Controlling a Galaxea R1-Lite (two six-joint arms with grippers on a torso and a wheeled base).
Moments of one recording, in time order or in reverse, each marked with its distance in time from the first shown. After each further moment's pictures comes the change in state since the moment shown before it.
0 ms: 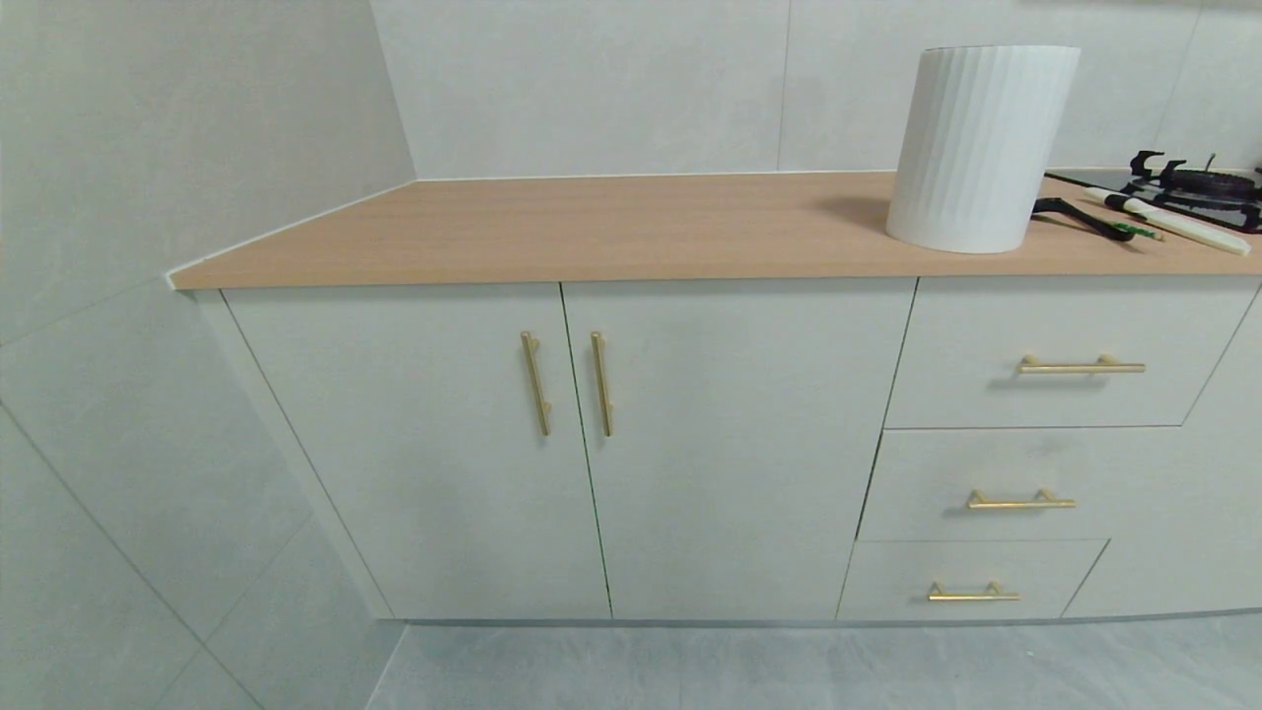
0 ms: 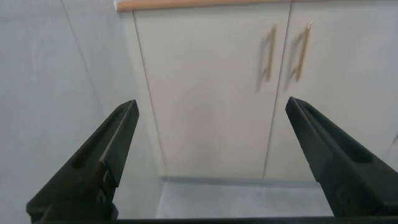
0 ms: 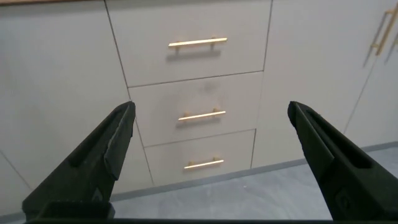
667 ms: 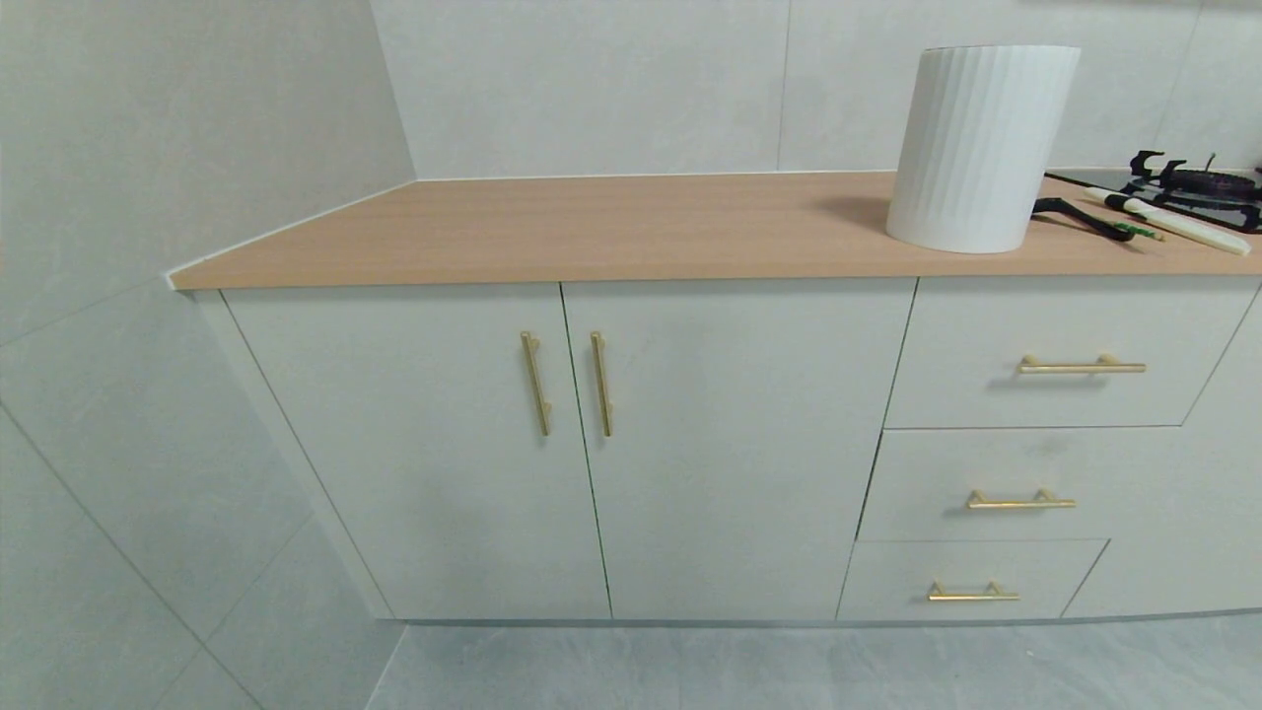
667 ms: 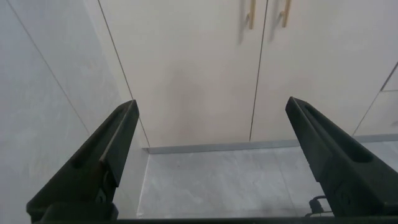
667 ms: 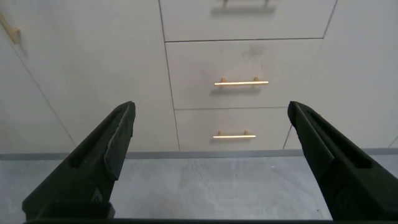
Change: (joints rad) left arm 0.015 -0.029 0.219 -0.078 -0.144 -0.007; right arm 0.000 -0.002 0.133 -0.007 0.199 0.002
